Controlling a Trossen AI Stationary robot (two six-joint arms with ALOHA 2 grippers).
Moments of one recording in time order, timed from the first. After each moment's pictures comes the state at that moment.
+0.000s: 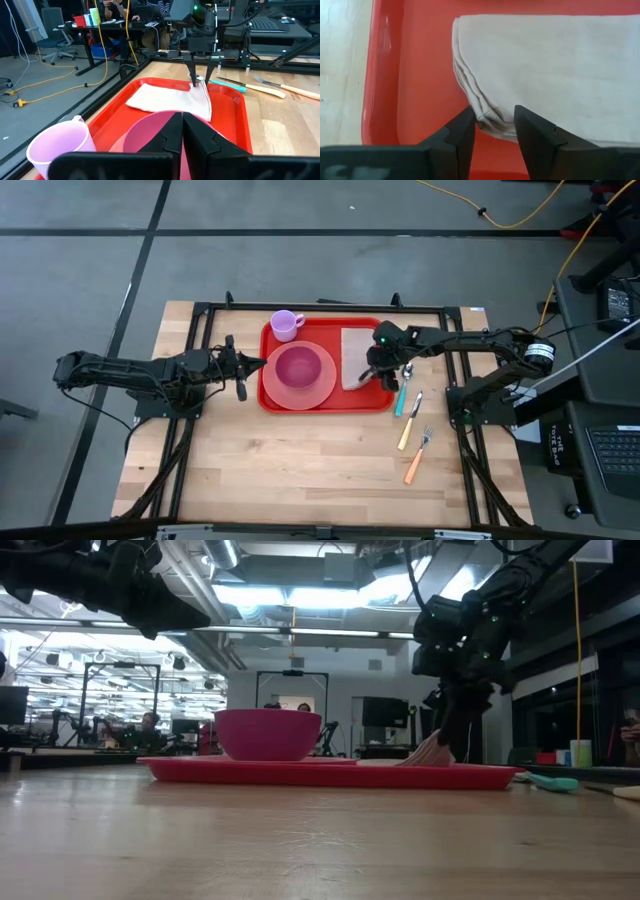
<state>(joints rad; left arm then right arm) 0.04 0.56 0.29 0.11 -0.32 -0.04 -0.43 1.47 0.78 -0.42 -0.28 -0.39</state>
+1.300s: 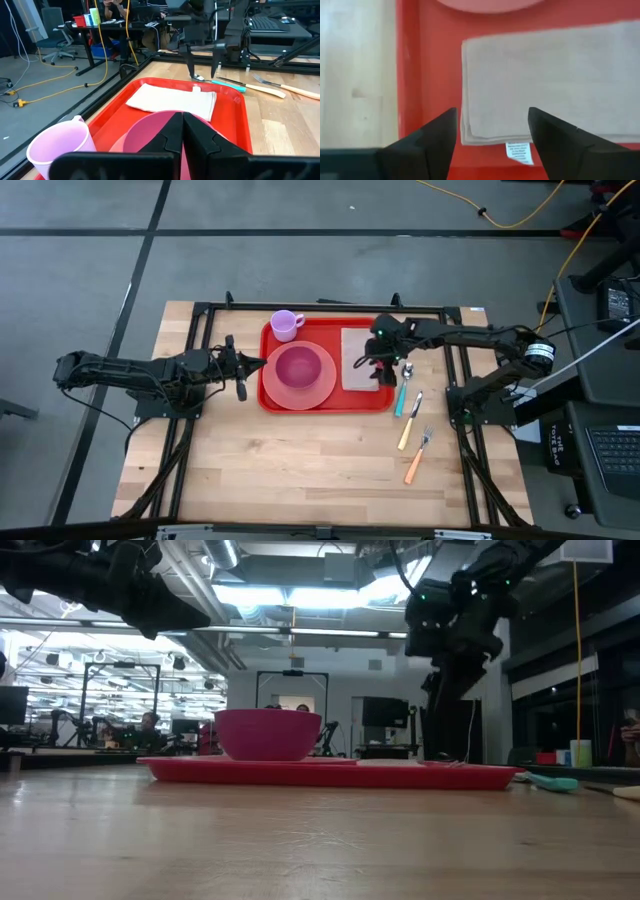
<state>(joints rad) 0.04 0.56 0.29 0.11 -0.32 -0.04 -0.43 1.47 0.92 -0.61 -0.32 -0.29</state>
